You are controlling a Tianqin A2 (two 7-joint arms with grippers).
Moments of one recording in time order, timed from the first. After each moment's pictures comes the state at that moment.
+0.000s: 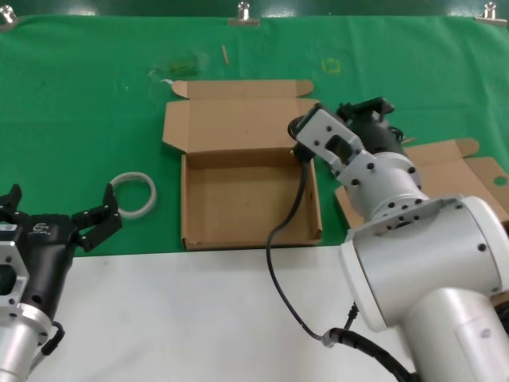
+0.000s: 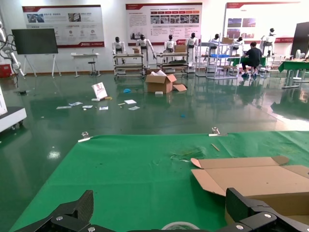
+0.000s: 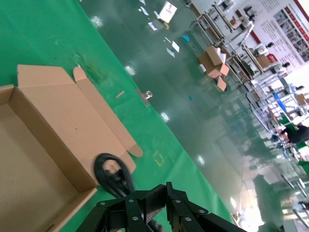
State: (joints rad) left arm 0.00 -0.30 1.60 -1.60 -1.80 0.00 0.00; right arm 0.44 -0.05 -1.90 1.72 2.75 0.93 -2.07
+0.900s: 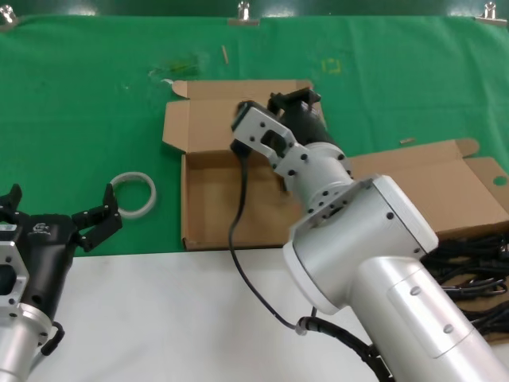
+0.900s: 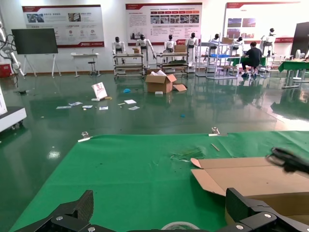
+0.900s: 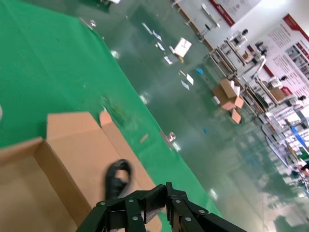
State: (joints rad) left arm 0.00 -0.30 1.60 -1.60 -1.80 0.00 0.00; right arm 0.60 -0.04 -2.08 1.41 2.75 0.73 -1.87
